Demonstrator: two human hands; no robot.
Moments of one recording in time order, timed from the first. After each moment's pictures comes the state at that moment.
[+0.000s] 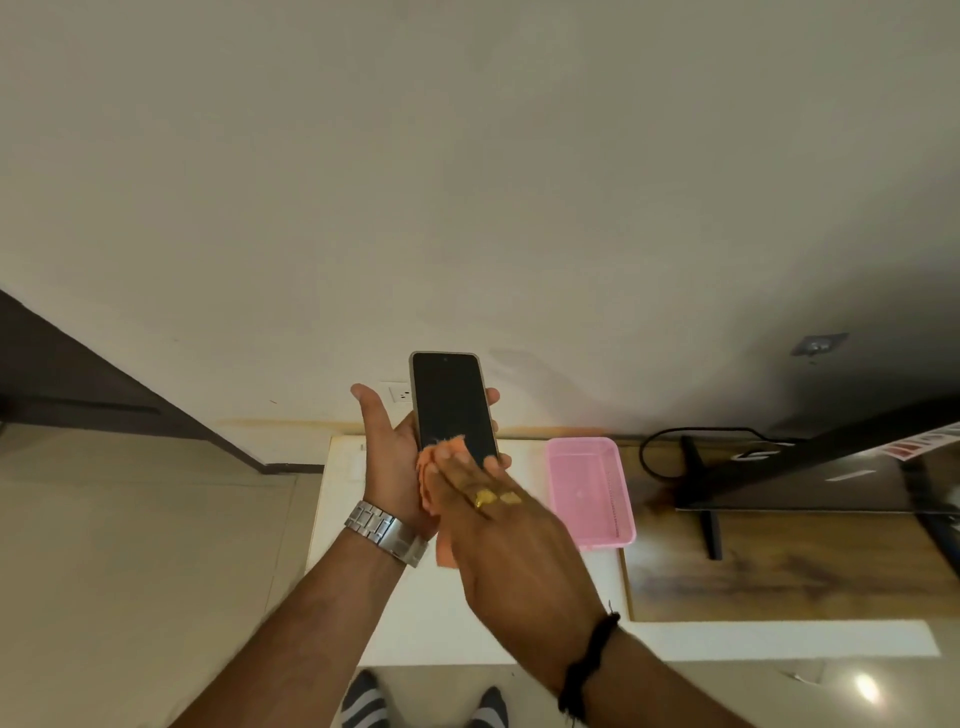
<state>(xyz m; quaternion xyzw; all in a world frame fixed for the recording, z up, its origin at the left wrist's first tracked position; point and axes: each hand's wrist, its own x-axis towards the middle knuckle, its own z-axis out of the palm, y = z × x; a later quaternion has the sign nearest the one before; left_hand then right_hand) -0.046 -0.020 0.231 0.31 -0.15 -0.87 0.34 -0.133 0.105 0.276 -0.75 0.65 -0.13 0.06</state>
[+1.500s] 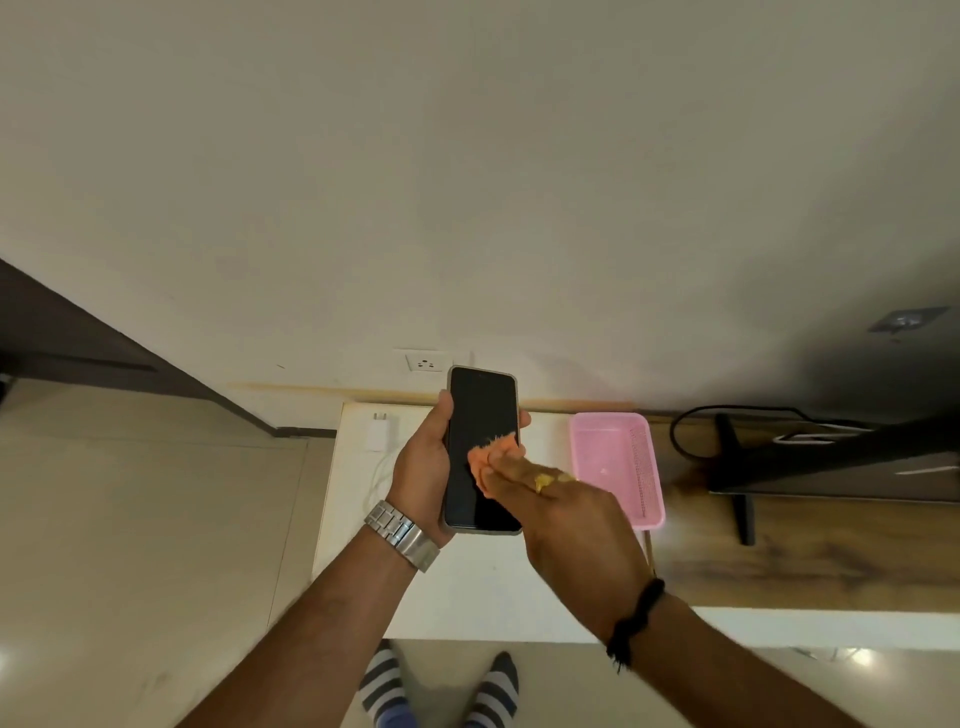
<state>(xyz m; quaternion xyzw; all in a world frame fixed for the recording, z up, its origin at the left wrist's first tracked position) -0.039 -0.017 0.162 0.37 -0.12 -0.89 0.22 -0.166 0.092 0.217 -0.74 0.65 -0.13 0.12</state>
